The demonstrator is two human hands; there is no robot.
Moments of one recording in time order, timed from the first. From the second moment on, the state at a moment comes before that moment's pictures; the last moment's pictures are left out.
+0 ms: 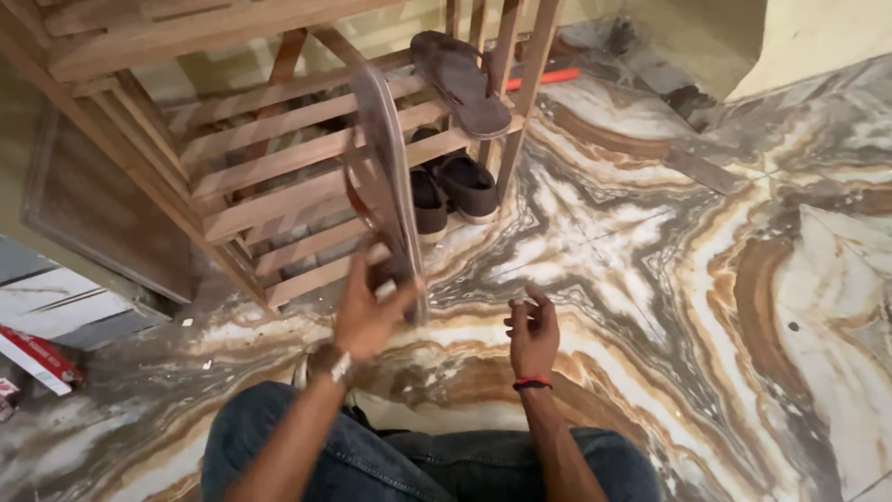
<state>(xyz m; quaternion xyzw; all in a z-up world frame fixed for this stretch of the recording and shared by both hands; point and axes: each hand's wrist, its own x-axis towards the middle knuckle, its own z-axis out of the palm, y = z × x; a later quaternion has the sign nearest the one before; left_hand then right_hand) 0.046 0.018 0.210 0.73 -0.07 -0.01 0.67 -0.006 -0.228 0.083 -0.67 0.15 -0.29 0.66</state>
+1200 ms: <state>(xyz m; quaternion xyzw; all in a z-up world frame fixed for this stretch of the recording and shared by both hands) 0.288 -0.032 0.209 0.94 -0.11 0.15 0.29 -0.005 -0.194 0.127 -0.80 0.12 -0.13 0.58</state>
